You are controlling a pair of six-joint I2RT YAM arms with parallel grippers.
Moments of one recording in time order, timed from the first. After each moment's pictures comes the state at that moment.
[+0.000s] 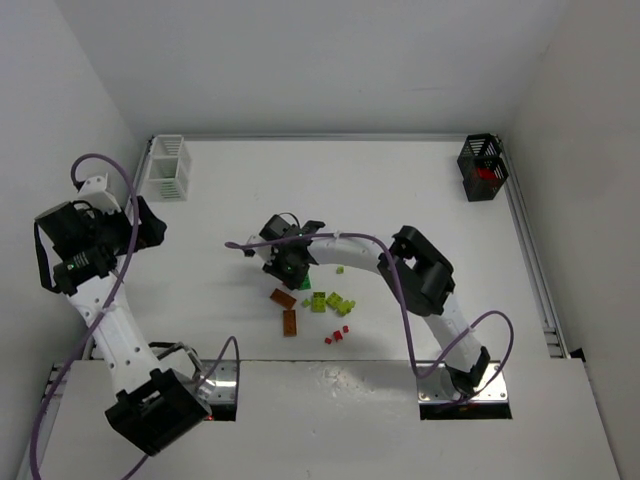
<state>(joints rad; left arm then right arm) 0.66 0.93 1.01 -0.68 0.57 0.13 0.95 2.19 1.58 -0.57 -0.11 -0.22</state>
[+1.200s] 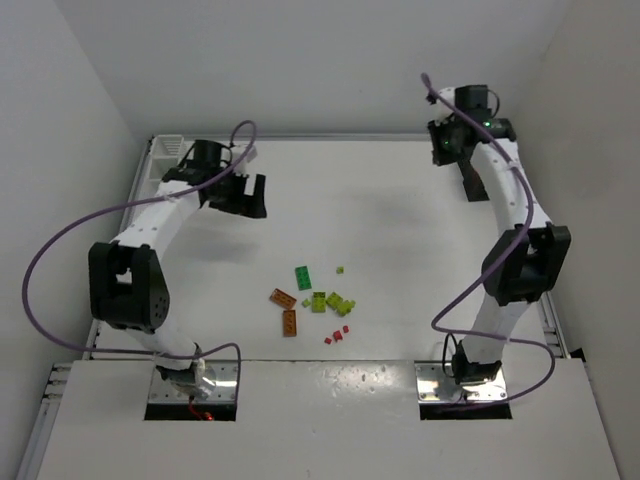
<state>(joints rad) -0.07 1.60 1.30 -0.62 0.36 0.09 0.08 1.85 1.79 -0.78 -0.04 -0.25</state>
